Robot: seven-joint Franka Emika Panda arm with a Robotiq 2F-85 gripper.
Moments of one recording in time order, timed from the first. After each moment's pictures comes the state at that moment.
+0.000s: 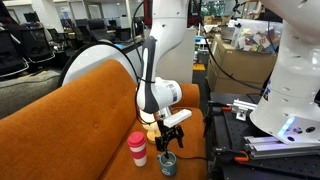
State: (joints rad) arm -0.15 0.91 0.12 -2.24 0.62 2.65 -0.13
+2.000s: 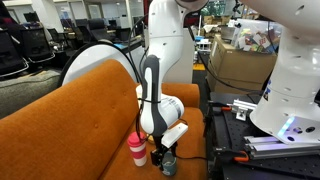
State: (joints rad) arm -0.12 1.06 0.19 -2.17 0.42 2.92 0.02
